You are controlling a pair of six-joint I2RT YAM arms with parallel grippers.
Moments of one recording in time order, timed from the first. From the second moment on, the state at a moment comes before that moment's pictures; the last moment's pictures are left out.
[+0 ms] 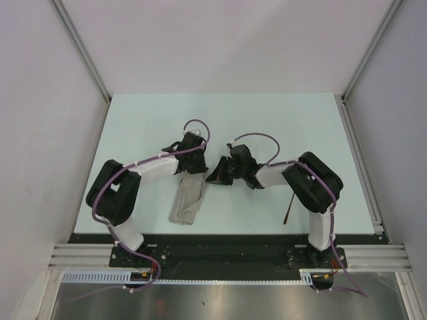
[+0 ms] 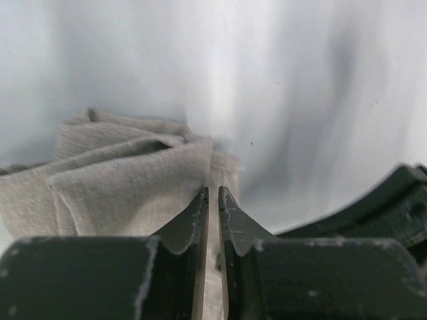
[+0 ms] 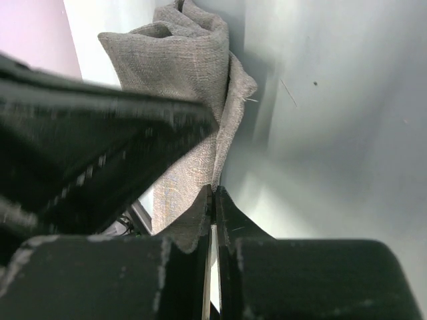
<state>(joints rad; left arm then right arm) -0.55 1.70 1.01 -0.25 -0.01 -0.63 0.72 1.95 0.96 0.39 -0.40 1.04</state>
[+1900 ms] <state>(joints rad) -0.55 1.80 1.05 -0.23 -0.15 -0.59 0.62 1.98 1.03 0.27 -0.43 0.75</state>
